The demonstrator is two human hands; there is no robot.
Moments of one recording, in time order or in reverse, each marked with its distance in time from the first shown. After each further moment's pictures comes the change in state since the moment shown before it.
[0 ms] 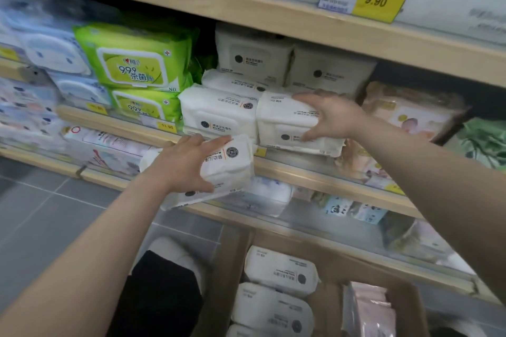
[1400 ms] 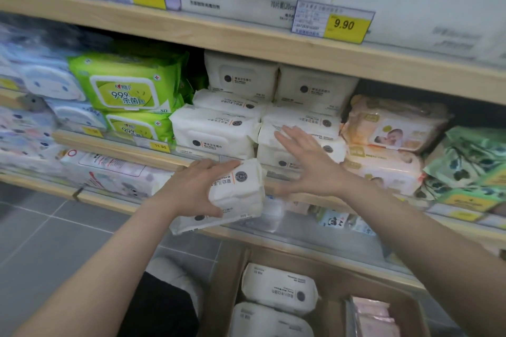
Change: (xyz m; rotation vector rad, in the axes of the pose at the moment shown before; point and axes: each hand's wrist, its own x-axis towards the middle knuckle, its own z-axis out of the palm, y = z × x) left_hand 0.006 0.029 0.004 -0.098 -0.064 0.089; right_hand -0.056 -0.024 0.042 0.382 0.002 -0.140
